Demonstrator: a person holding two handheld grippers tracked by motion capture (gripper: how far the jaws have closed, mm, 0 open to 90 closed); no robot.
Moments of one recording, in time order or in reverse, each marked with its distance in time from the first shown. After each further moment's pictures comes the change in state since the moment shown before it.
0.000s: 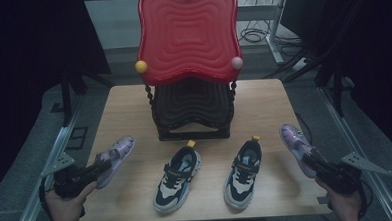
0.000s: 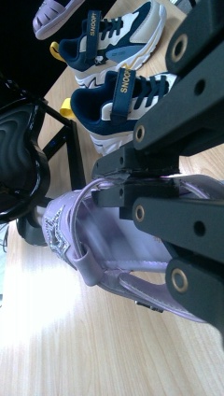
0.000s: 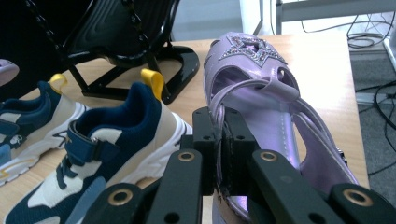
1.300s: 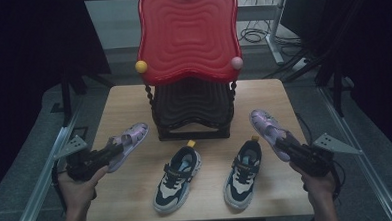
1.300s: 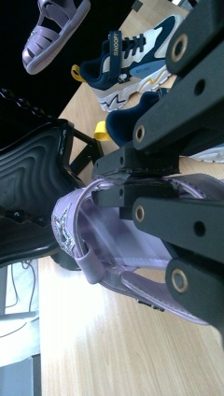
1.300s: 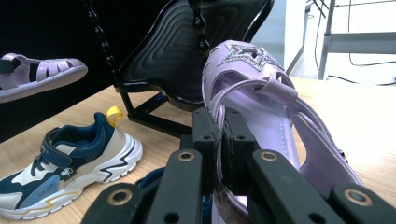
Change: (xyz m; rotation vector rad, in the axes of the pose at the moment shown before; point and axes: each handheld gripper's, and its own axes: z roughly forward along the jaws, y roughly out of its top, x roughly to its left) left arm -0.021 0.040 0.025 -0.046 -0.057 0.071; right arm 0.055 0.045 0.046 -0.052 0.149 -0.103
